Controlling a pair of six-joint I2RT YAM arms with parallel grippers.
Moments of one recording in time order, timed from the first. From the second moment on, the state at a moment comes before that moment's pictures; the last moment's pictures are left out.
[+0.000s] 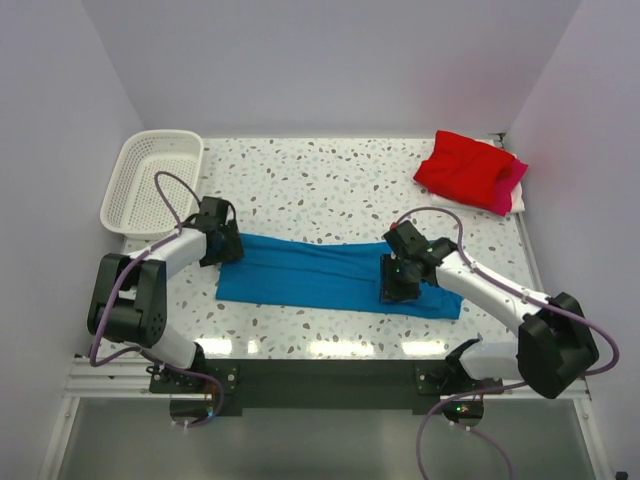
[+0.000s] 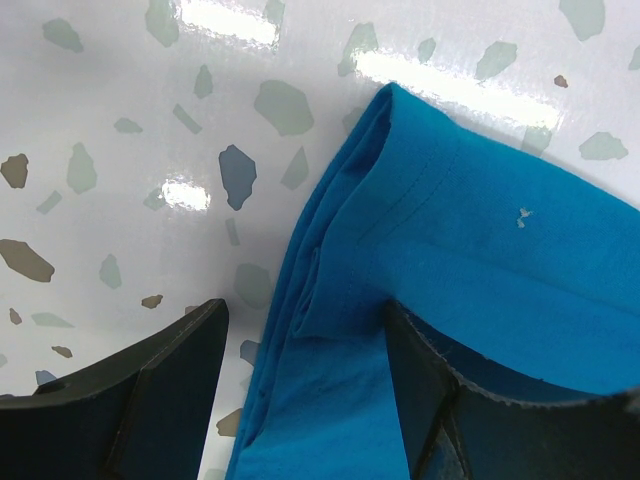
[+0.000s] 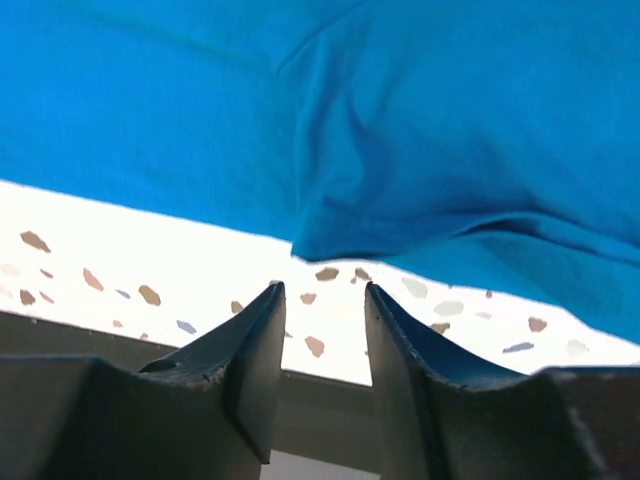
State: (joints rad) left arm -0.15 1.55 0.81 -0.37 -0.18 -0.41; right arm 0.57 1.30 0.81 -0.75 -0.04 0.60
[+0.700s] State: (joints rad) left arm -0.15 1.55 0.81 -0.37 -0.18 -0.41; right arm 0.49 1.38 0.86 -0.70 0.15 0.59
